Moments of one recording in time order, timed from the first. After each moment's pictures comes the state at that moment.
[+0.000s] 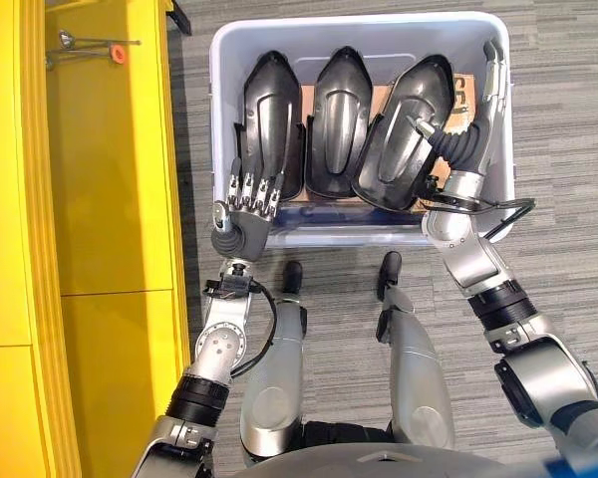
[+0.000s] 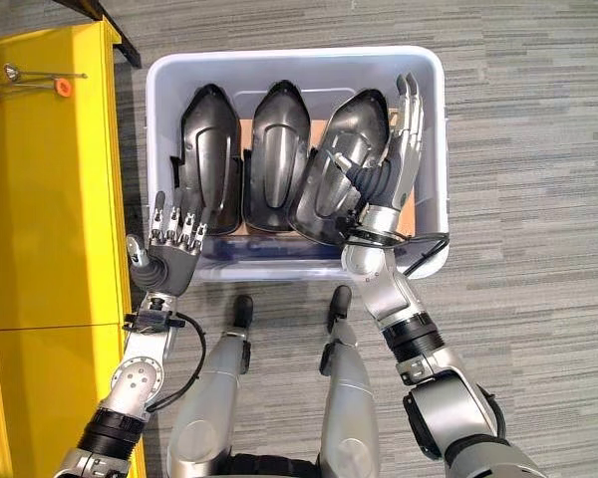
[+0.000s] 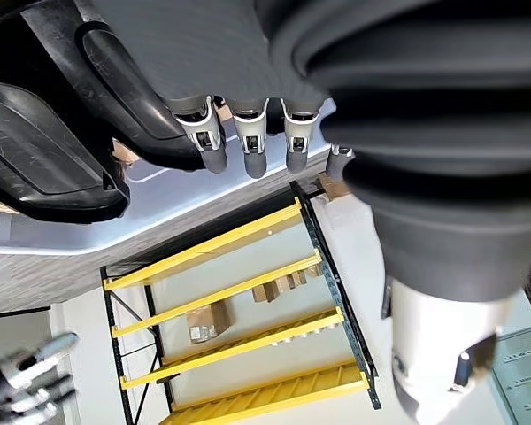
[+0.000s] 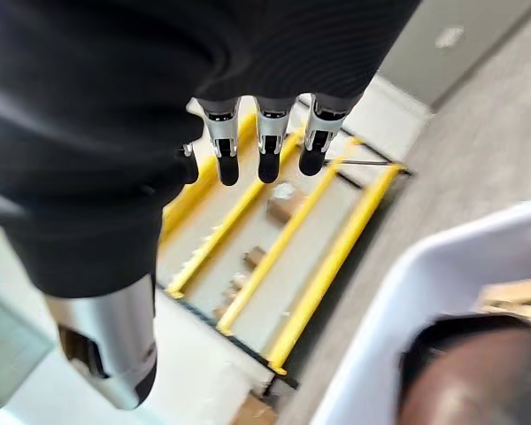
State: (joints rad) left arm -0.14 0.21 -0.16 0.05 -1.44 -0.24 -0.42; right arm -0.64 -0.32 0.28 0.26 -0.26 -0.09 -0.86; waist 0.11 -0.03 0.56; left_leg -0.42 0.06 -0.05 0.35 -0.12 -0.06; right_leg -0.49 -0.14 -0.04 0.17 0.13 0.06
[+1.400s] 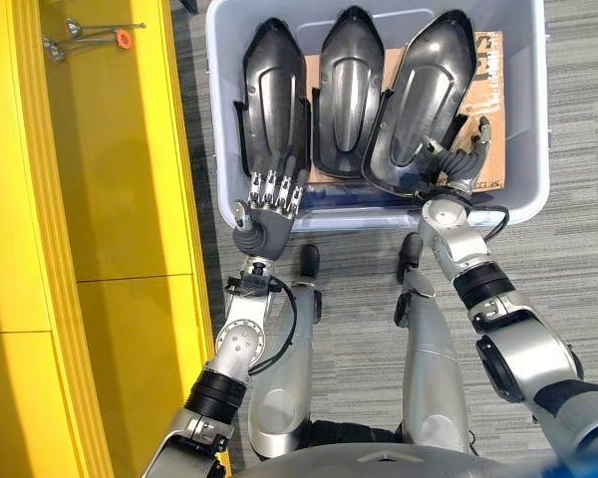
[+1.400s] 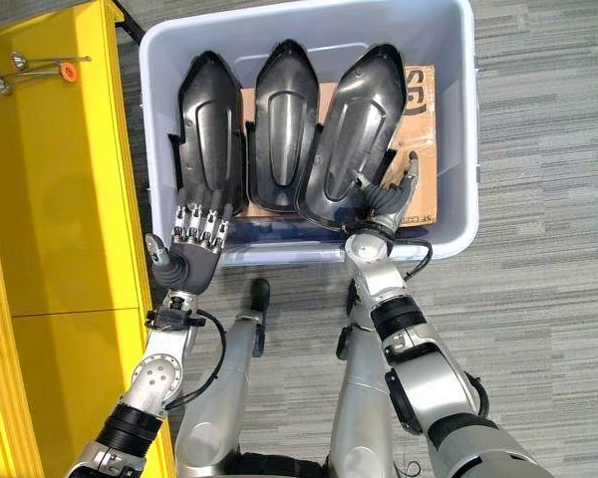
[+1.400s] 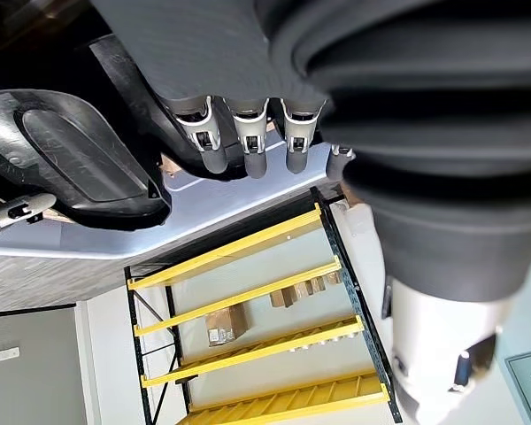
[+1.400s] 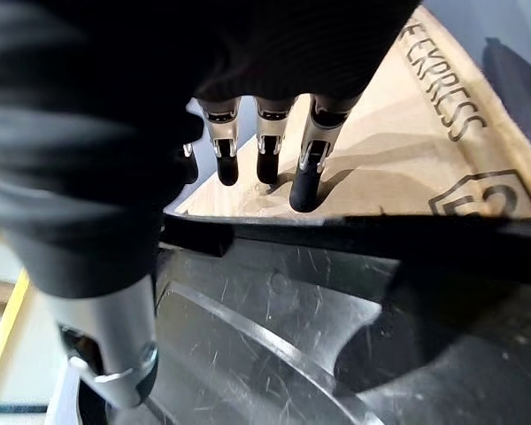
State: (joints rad) left arm -0.18 0.17 -0.24 0.06 -1.47 -0.25 -0.44; right arm -0.83 -0.24 0.26 0.66 0.26 0.01 -0.81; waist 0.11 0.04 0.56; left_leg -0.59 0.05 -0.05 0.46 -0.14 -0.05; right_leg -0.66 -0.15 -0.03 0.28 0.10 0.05
